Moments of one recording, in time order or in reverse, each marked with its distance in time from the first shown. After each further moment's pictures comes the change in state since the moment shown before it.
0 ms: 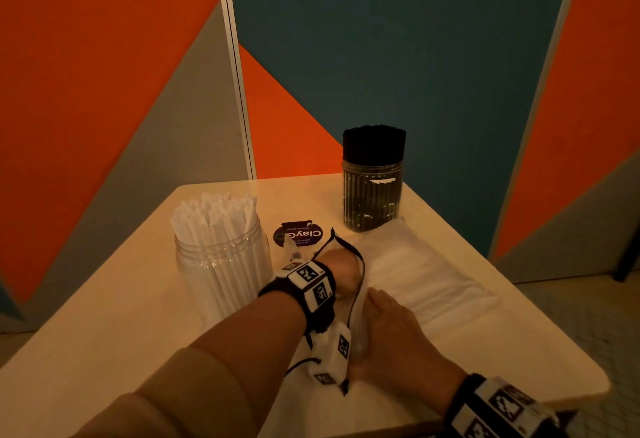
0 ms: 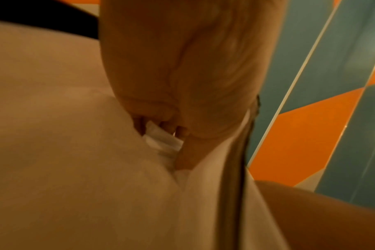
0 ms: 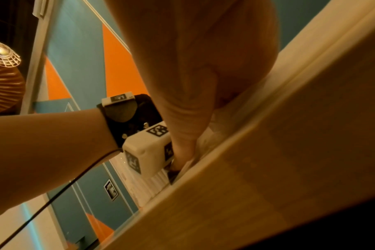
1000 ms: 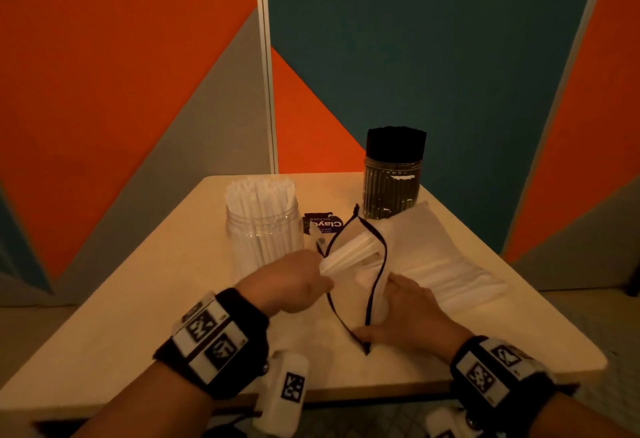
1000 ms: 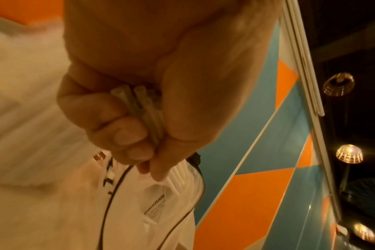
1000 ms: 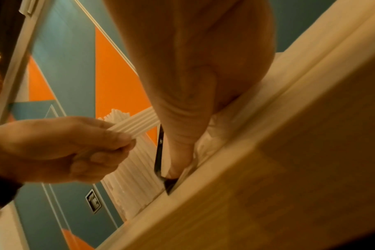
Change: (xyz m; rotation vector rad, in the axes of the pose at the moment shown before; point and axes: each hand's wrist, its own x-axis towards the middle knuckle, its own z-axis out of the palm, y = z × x) left_hand -0.146 -0.038 0.014 -0.378 0.243 -0.201; right_hand 0.002 -0.007 -0.005 -0.062 -0.015 0.089
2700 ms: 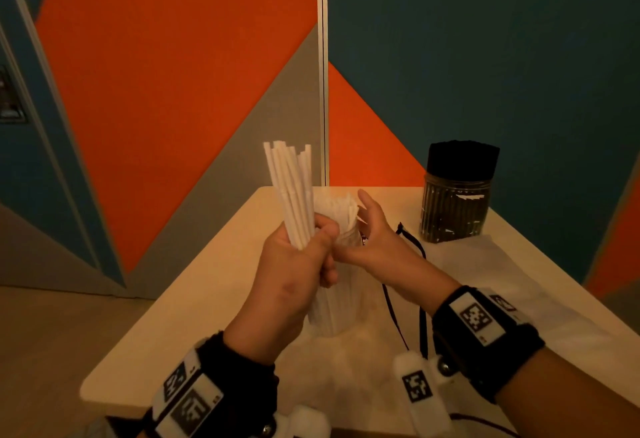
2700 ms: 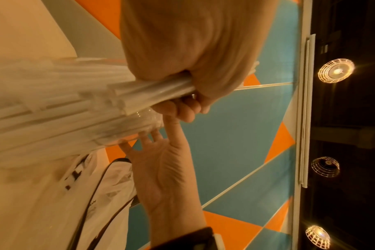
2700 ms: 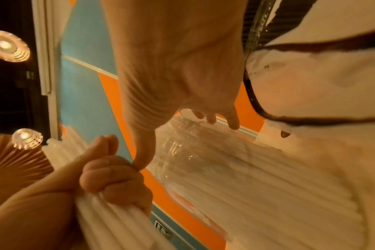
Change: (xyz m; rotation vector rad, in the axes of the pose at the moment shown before) left_hand -0.048 -0.027 -0.031 -1.192 0.733 0.200; right_hand 0.044 -0.133 -0.073 0.975 0.042 -0.481
